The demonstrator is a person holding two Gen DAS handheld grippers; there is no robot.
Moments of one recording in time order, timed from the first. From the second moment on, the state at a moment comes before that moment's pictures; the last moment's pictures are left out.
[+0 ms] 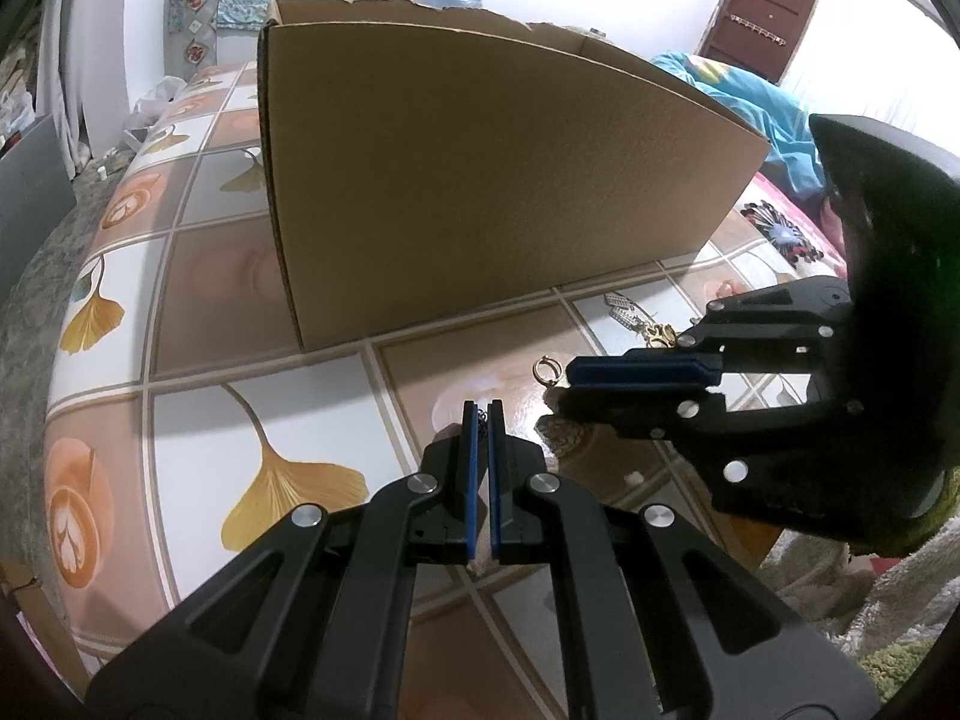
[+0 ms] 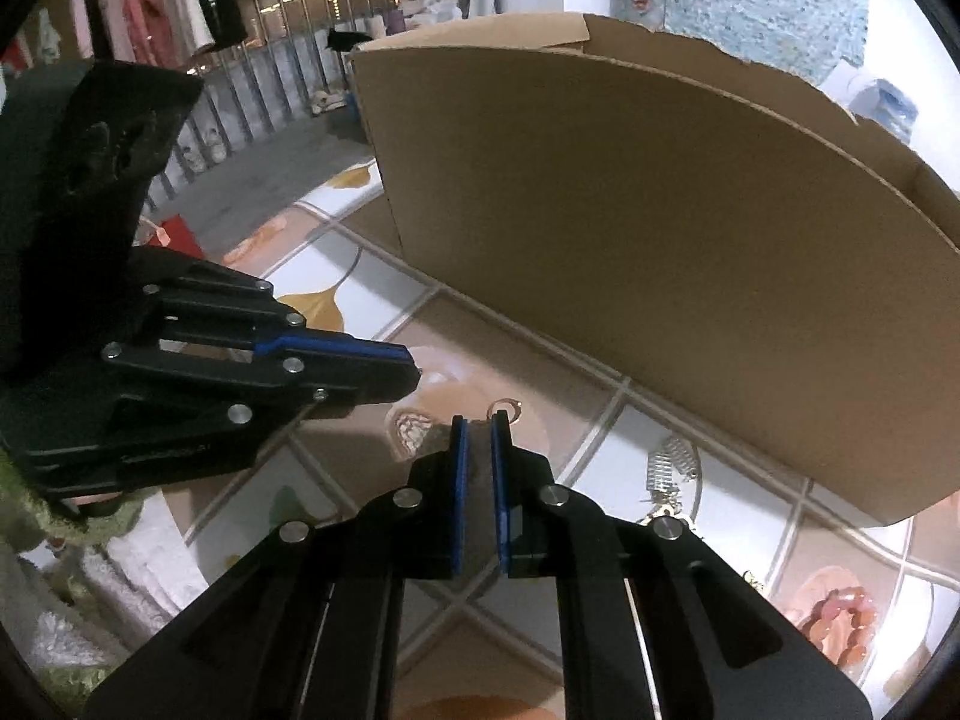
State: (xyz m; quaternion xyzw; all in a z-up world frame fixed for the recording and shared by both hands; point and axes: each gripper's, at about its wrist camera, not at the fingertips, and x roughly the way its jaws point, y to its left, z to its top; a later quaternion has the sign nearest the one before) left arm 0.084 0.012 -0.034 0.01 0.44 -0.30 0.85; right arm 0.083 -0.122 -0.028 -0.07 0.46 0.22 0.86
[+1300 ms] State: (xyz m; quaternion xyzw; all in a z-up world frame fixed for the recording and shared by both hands) left arm 0.081 0.013 -0.025 0.01 0.43 -0.30 0.85; right arm 0.100 -0.144 -0.008 -0.10 0.44 0.31 0.83
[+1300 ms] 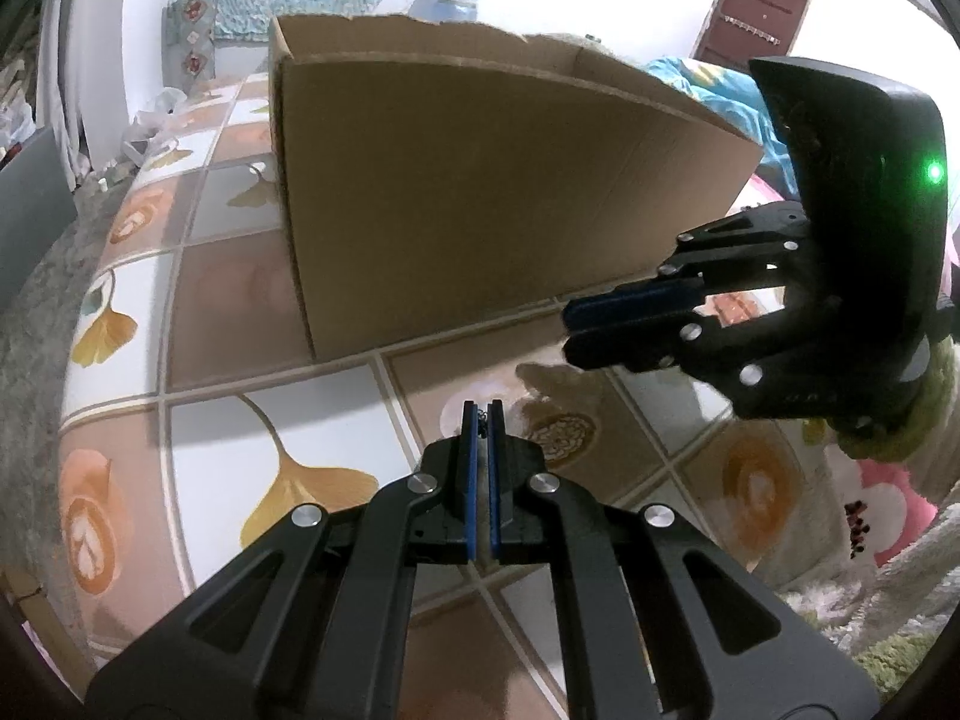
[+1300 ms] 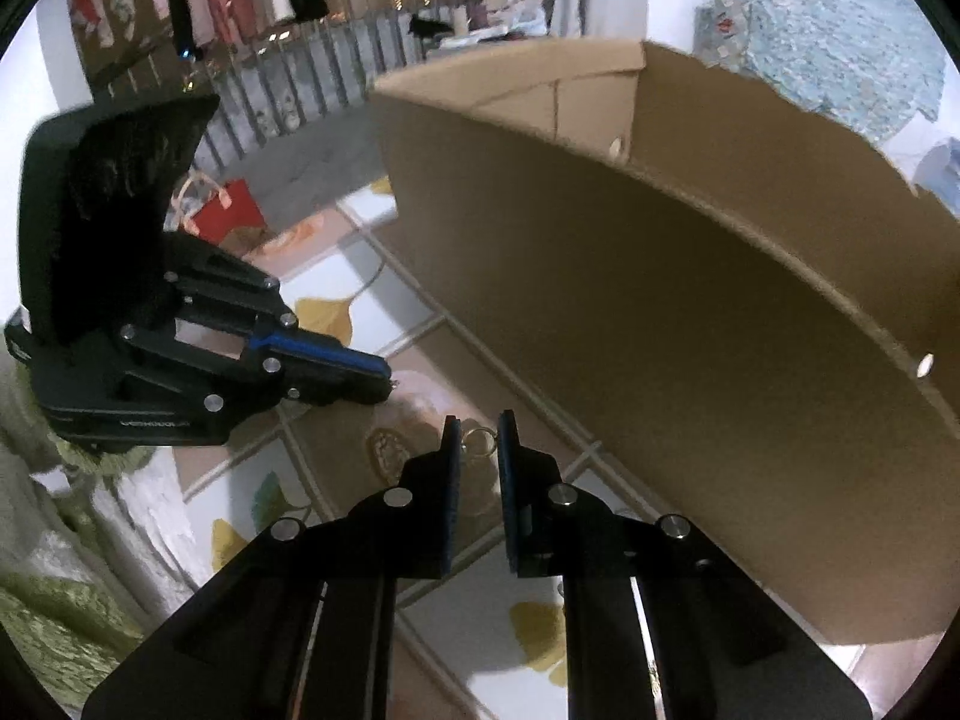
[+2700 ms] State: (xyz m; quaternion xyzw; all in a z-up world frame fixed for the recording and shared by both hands) left arm 0.249 -0.088 0.032 -0.06 0.53 -0.37 0.76; right arm 0.234 -0.248 0.040 0.03 0.55 0.18 0.82
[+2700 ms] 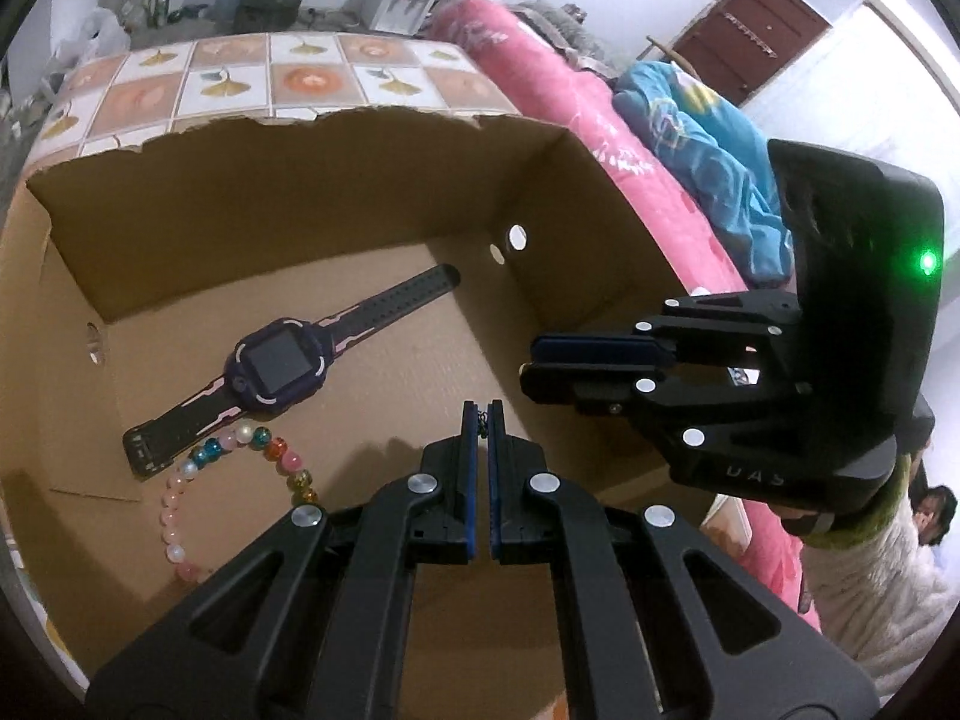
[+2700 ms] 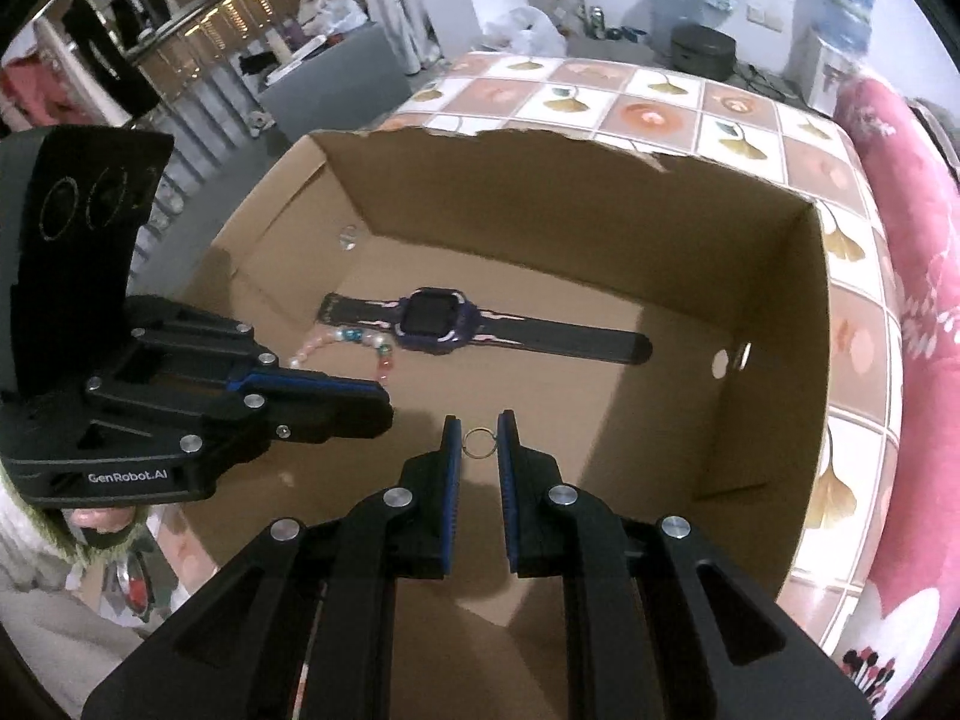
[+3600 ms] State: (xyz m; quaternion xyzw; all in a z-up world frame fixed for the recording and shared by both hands) left arm 0.217 -0.061 0.078 -0.04 0.45 -0.35 0.82; right arm 0.204 -0.264 0.078 0.03 0.48 0.15 0.86
